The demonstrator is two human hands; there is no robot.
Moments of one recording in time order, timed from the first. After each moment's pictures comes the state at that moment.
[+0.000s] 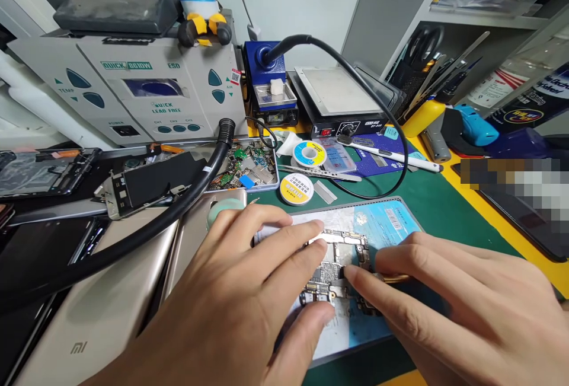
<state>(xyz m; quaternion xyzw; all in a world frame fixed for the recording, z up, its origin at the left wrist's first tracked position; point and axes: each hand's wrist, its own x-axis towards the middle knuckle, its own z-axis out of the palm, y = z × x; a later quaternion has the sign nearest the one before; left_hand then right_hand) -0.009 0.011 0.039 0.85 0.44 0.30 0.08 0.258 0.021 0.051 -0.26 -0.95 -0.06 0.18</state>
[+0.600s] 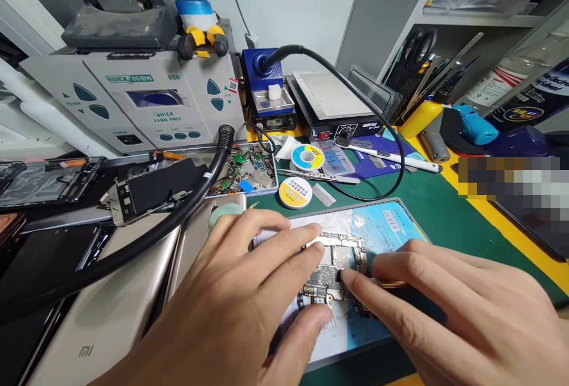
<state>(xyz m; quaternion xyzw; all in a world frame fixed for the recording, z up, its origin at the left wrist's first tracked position) -0.011 0.005 0.042 0.83 0.46 0.29 0.10 0.258 0.016 0.045 -0.26 -0.94 -0.09 0.20</state>
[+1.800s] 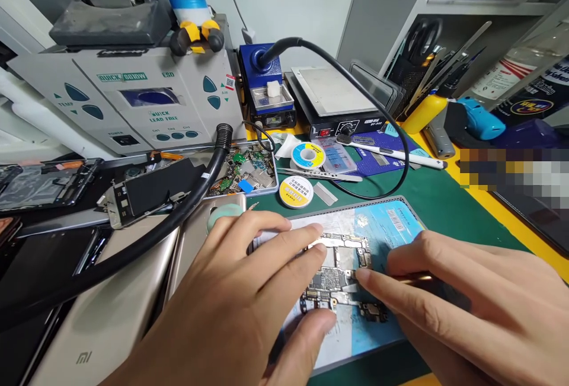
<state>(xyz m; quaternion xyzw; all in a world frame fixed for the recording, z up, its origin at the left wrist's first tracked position) -0.008 0.019 0.047 0.87 0.42 0.26 0.06 0.263 0.016 0.054 -0.31 -0.93 -0.02 0.19</state>
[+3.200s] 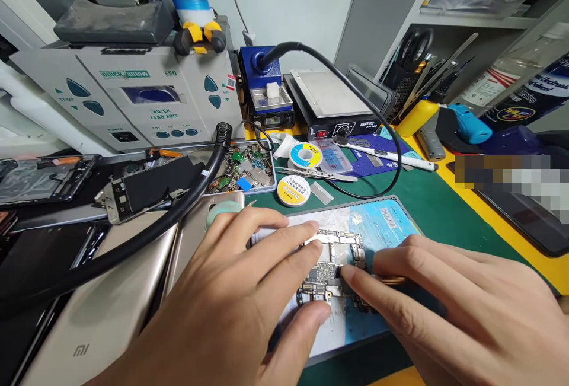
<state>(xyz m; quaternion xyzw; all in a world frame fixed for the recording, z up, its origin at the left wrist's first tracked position) -0.011 0.007 0.042 0.83 0.46 0.30 0.09 0.258 0.016 0.055 -0.27 -0.94 -0.10 0.17</state>
